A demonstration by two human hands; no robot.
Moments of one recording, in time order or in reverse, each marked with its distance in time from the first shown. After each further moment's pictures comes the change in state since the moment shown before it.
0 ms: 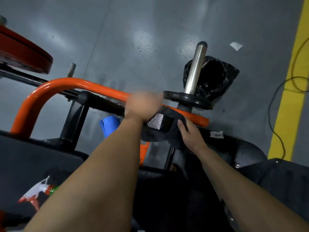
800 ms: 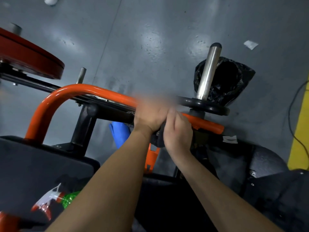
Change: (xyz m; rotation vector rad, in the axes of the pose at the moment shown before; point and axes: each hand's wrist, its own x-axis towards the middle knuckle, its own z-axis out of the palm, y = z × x) left_hand -0.004 -0.007 -0.004 -0.255 0.005 0.000; right_hand 0.012 -0.106 0.075 -0.175 0.442 -0.156
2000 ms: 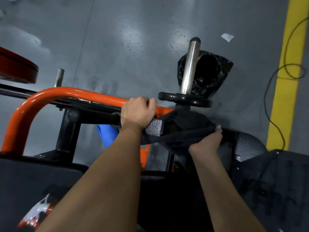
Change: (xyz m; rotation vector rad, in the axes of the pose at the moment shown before) left_hand 0.006 0.007 0.003 0.182 -0.002 -0.074; right_hand 0.009 0.039 -0.083 1.276 0.521 1.093
